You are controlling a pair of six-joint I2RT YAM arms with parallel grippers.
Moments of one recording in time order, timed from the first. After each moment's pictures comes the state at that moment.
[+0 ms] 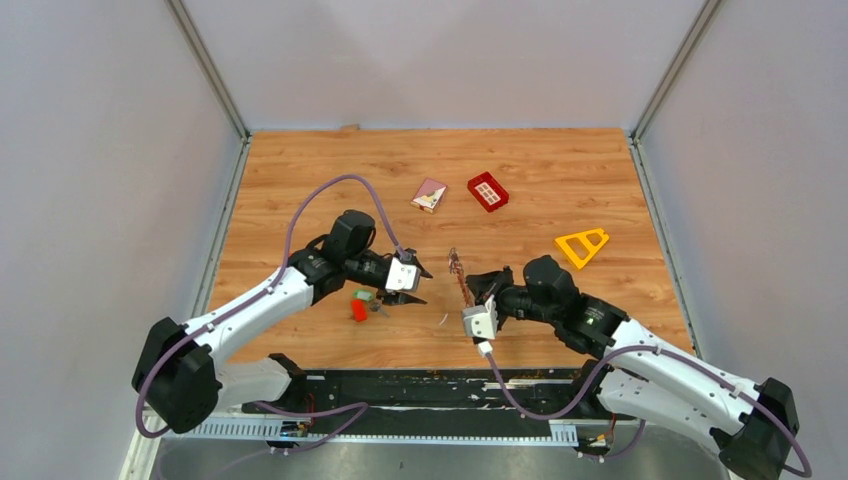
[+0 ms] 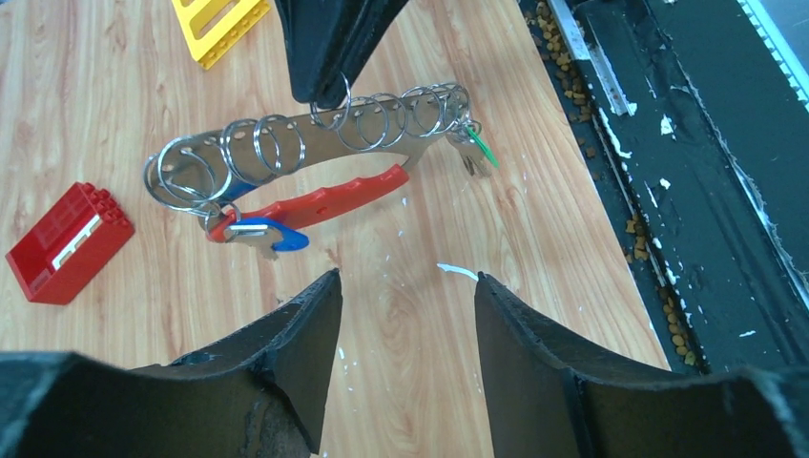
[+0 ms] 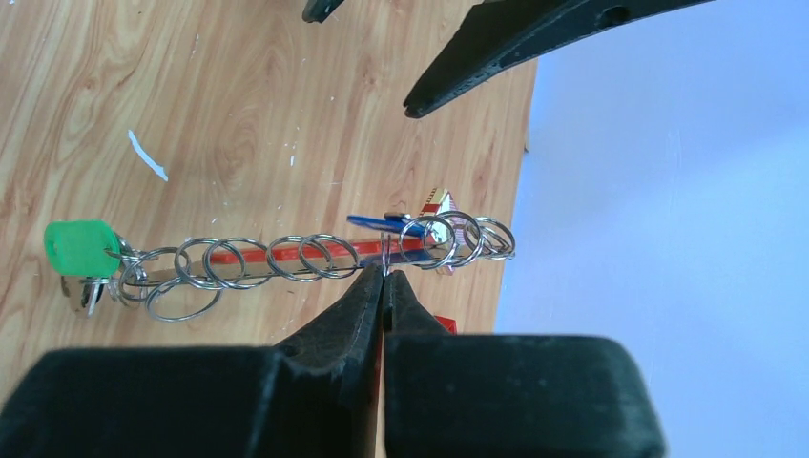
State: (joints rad) left arm -0.65 1.19 0.79 -0.28 0.92 0.87; right arm 0.88 0.81 0.57 -0.20 -0.28 -1.28
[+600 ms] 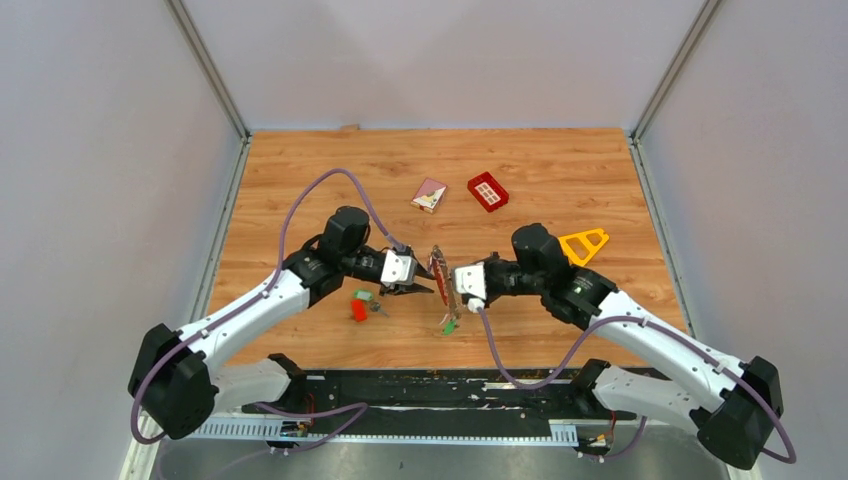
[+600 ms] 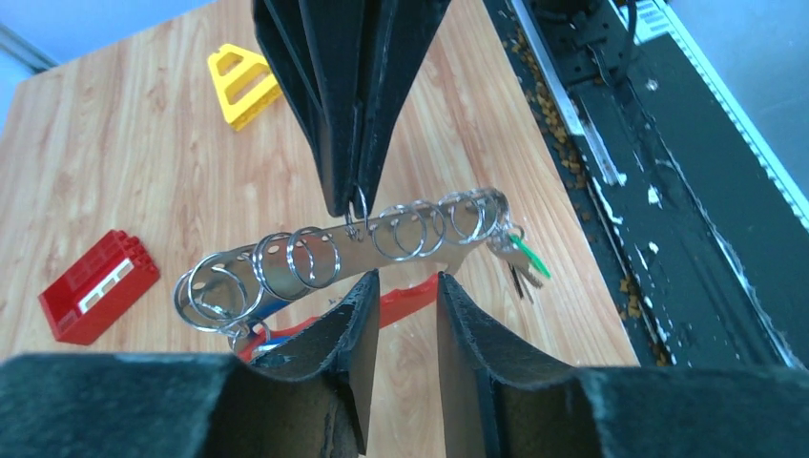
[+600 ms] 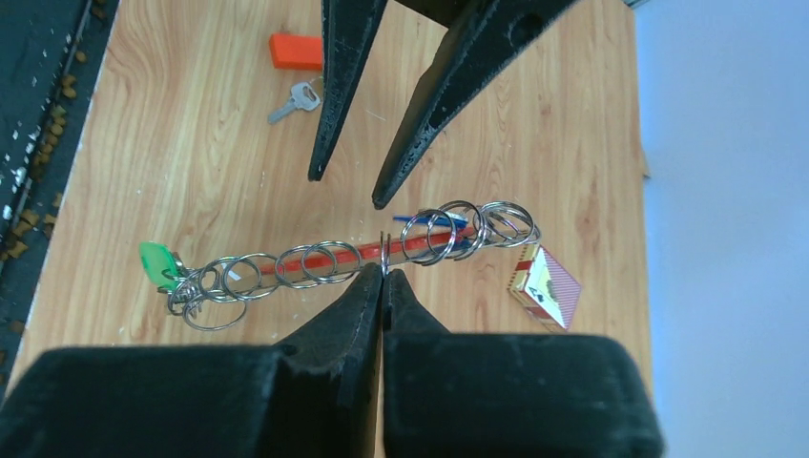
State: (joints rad) left arm -0.65 1.16 0.79 -0.17 0.99 0.74; right arm 0.81 0.98 0.78 -0.26 -0.50 -0.93
